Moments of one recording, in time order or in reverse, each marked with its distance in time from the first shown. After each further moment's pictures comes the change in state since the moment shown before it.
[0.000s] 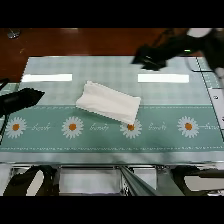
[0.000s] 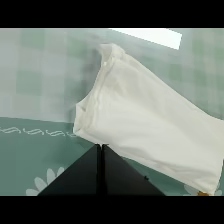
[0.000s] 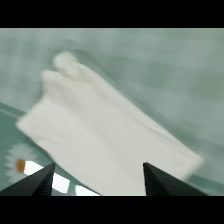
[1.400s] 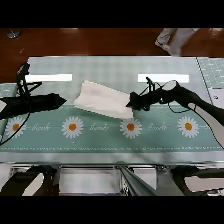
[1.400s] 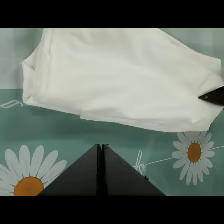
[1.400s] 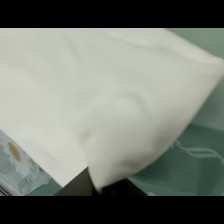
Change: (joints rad) left arm -0.206 -0.180 -0.015 -0.016 0.017 0.003; right arm 0.085 -0.047 -0.636 0.408 -0.376 -0.200
